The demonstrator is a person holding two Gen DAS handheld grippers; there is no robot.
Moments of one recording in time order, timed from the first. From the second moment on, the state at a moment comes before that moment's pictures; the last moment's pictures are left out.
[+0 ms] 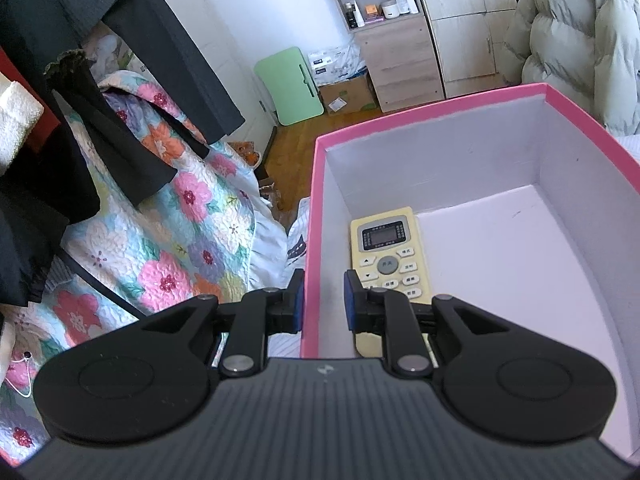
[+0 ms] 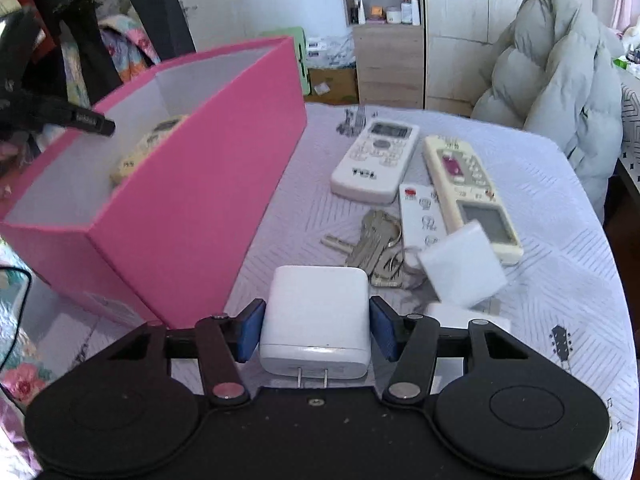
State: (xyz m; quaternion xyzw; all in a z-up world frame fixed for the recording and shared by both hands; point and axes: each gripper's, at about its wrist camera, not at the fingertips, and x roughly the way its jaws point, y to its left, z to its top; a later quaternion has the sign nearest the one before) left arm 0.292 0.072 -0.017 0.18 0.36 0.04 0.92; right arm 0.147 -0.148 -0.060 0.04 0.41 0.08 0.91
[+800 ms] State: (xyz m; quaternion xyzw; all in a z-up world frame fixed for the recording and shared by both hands) left arm 0.292 0.077 -0.016 0.16 0.35 0.03 0.92; right arm 0.145 -0.119 0.052 0.17 0.30 0.28 0.89
